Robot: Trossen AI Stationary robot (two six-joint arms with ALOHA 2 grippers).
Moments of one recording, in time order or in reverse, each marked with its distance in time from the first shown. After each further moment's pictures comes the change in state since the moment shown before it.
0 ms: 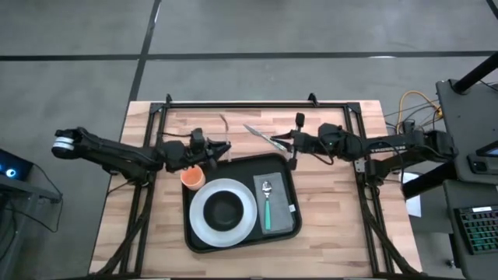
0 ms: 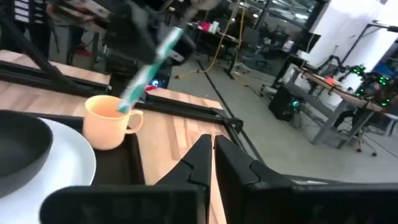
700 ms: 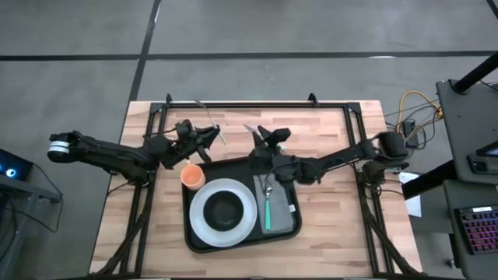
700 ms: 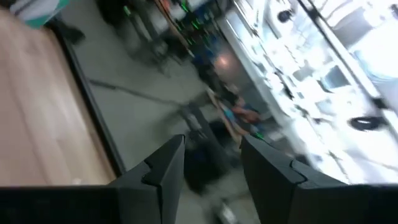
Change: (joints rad) left arm 0.089 -0.087 -0.149 0.343 -0.065 0.087; right arm 0.297 0.560 0.489 0.118 1.113 -0.596
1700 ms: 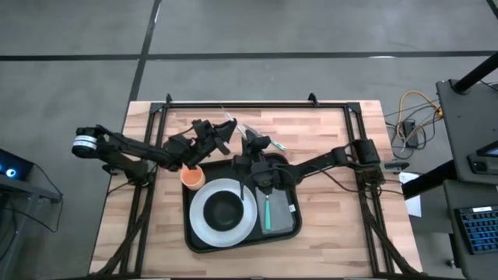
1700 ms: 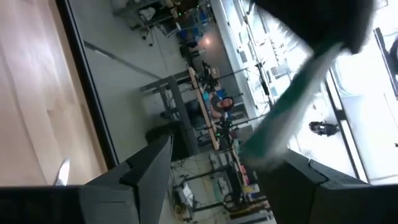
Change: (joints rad) left arm 0.003 0.383 0.187 0.362 -0.086 -0.185; right arm -0.006 0.279 0.221 0.070 0.136 -0.243
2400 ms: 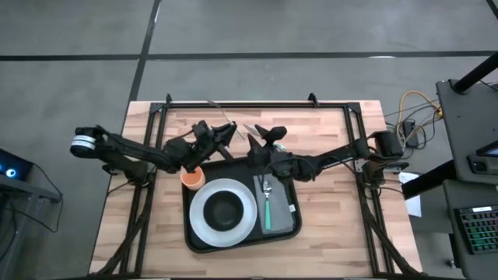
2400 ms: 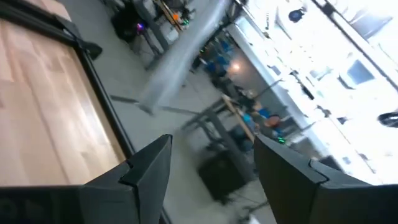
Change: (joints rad) left arm -0.039 -0.009 0.011 -0.048 -0.064 0.209; right arm -0.041 -0.225 -0.249 -0.001 -0.227 0.330
